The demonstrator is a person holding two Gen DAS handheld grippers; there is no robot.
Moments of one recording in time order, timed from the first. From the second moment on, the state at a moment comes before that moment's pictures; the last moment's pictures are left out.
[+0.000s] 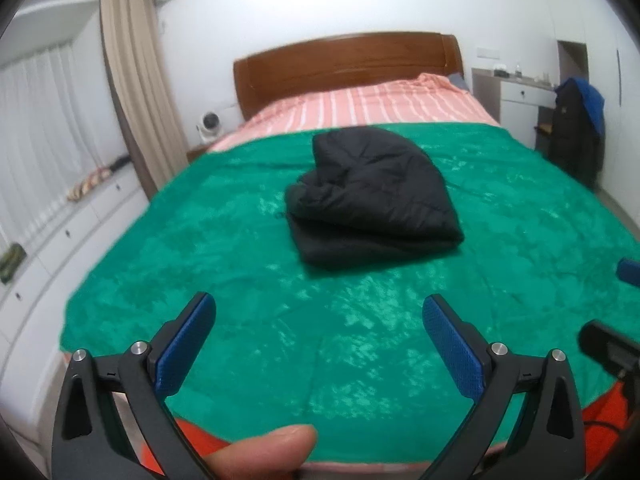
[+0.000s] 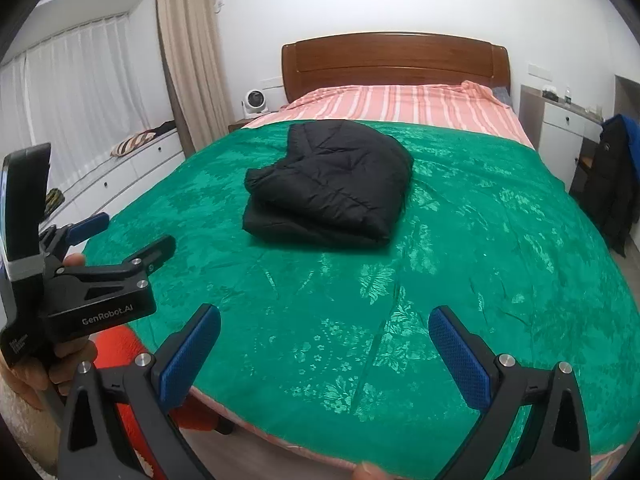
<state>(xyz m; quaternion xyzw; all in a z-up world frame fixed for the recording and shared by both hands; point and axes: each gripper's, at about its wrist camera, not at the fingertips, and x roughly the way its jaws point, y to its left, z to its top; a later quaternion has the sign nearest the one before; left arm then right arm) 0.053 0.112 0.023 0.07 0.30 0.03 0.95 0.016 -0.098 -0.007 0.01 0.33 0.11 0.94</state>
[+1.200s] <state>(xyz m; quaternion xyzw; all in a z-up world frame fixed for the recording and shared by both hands) 0.061 0.101 0.046 0.07 0.33 0.05 0.94 0.045 -0.099 0.029 -0.03 0.33 0.01 0.94</state>
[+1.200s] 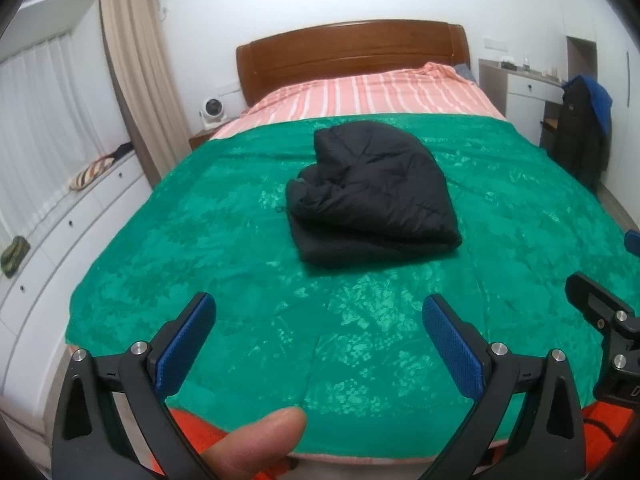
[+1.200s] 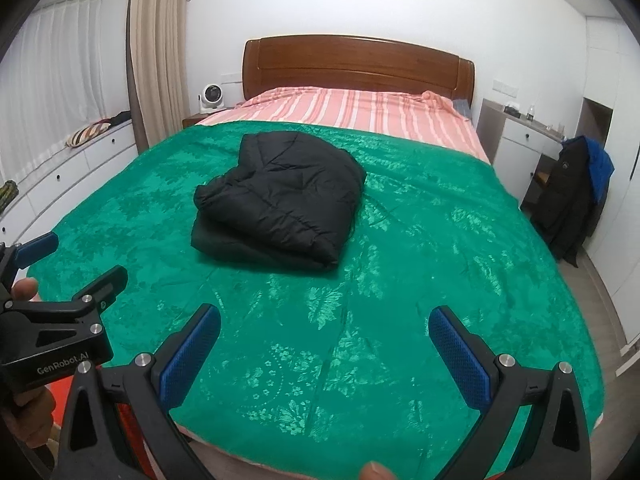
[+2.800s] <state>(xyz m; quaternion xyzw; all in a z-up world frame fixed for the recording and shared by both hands) 0.062 0.102 0.066 0.04 0.33 0.05 0.94 0.051 -0.085 0.043 -0.05 0.33 0.02 0.94</state>
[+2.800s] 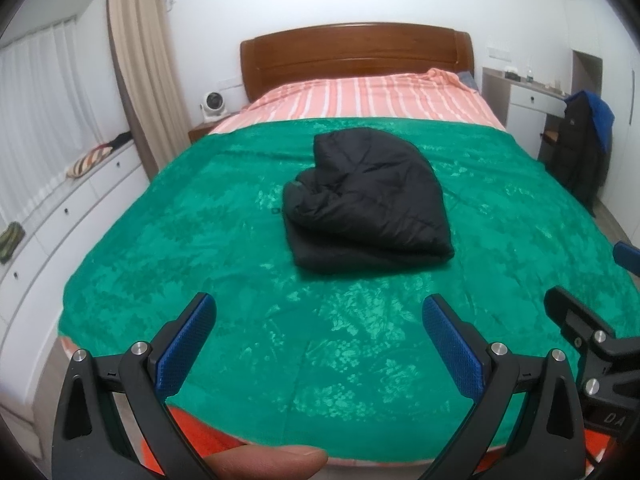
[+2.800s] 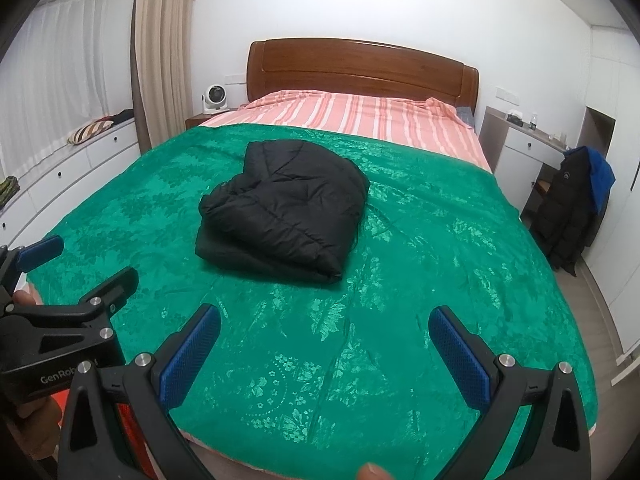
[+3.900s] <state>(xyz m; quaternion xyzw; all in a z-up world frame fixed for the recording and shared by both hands) 0.062 0.106 0.061 0.03 0.33 0.05 0.94 0.051 -0.086 0.036 -0.05 0.34 0.02 0.94</state>
